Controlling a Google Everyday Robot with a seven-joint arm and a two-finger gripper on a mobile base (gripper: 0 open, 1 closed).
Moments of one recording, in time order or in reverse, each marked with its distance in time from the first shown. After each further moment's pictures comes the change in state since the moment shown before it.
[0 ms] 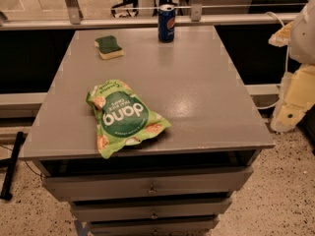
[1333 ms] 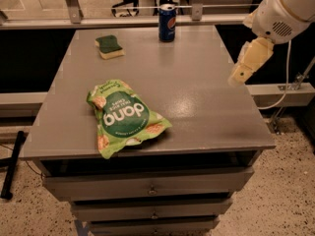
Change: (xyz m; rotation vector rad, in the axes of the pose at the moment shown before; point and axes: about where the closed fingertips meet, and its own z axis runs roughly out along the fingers) arm -0.039 -0.110 0.055 0.063 -0.201 0.099
